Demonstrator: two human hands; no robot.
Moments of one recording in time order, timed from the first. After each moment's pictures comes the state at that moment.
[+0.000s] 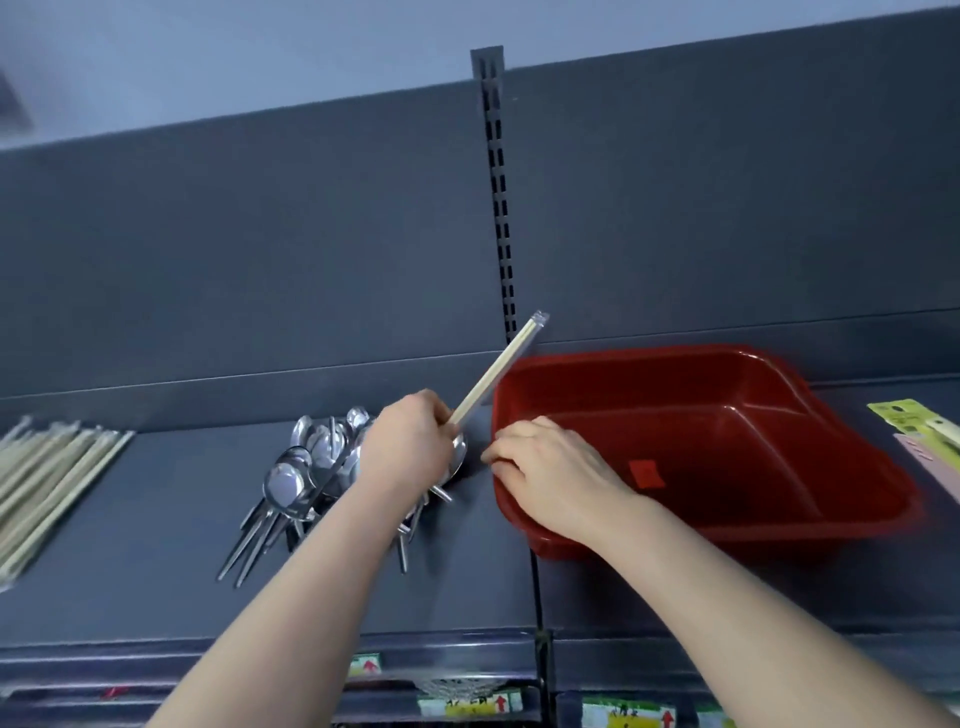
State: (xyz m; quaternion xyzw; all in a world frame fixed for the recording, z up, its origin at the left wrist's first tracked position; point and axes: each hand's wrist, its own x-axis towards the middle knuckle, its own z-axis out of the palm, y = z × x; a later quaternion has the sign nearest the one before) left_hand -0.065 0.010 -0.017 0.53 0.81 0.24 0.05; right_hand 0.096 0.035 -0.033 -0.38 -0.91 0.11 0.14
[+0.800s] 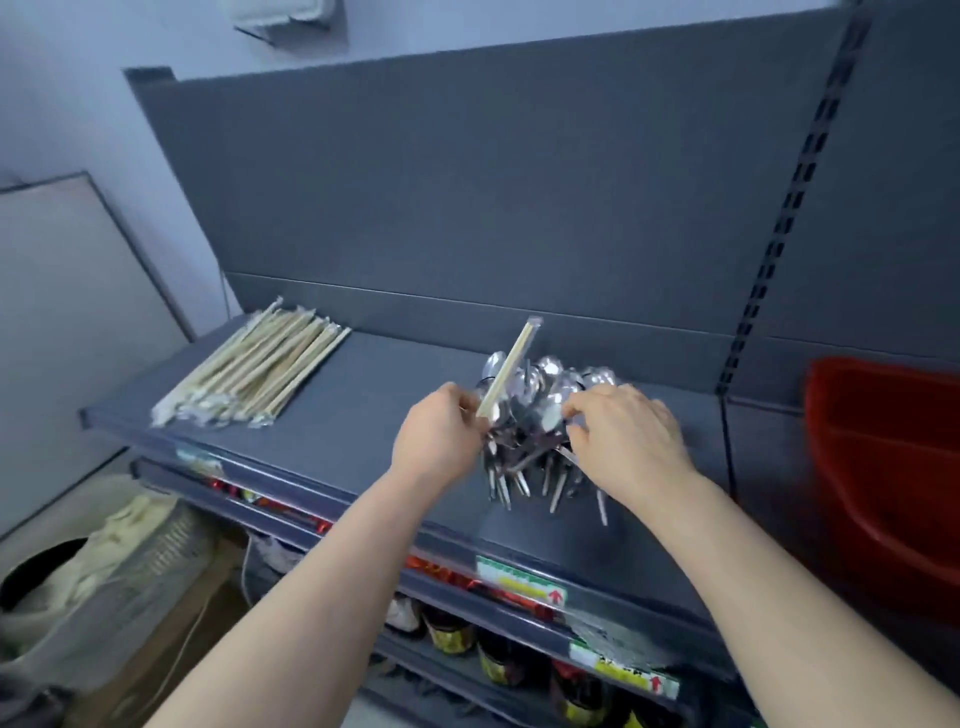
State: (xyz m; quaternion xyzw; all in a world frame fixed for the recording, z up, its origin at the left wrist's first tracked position) left_hand -0.189 -0.105 -0.042 0.38 0.87 0.31 0.07; right_hand -0.030 -0.012 -0.026 -0.37 -0.92 0.04 0.15
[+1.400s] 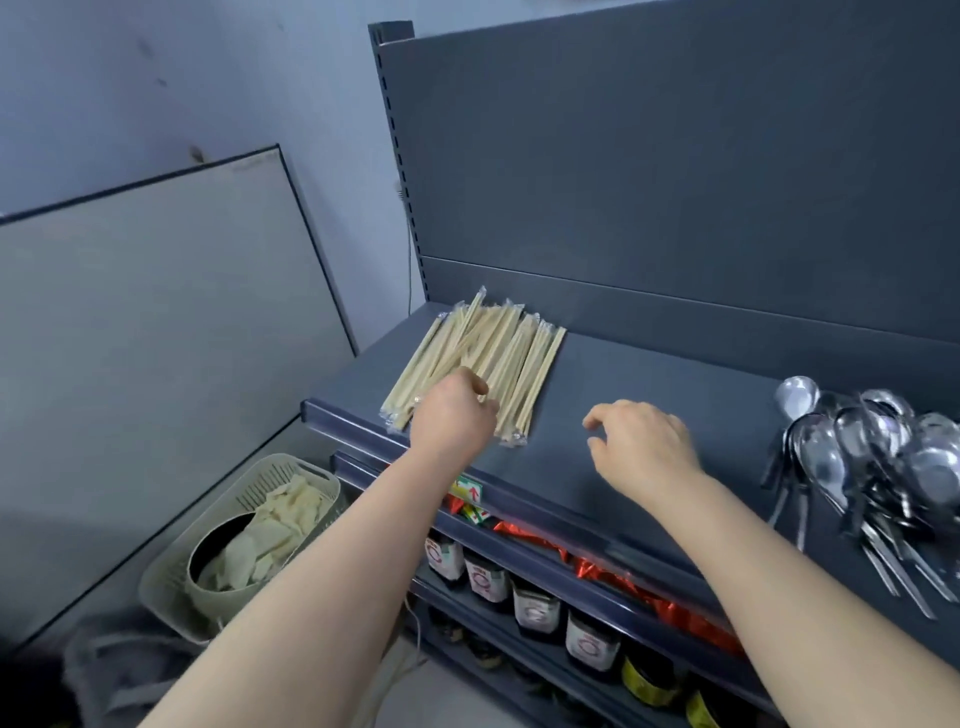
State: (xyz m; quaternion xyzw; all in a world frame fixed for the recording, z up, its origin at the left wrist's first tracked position) left_hand -0.479 -0.250 -0.044 0.28 0.91 0.29 0.05; right_hand -0.332 -0.133 -0.059 -0.34 -0.94 0.07 0.07
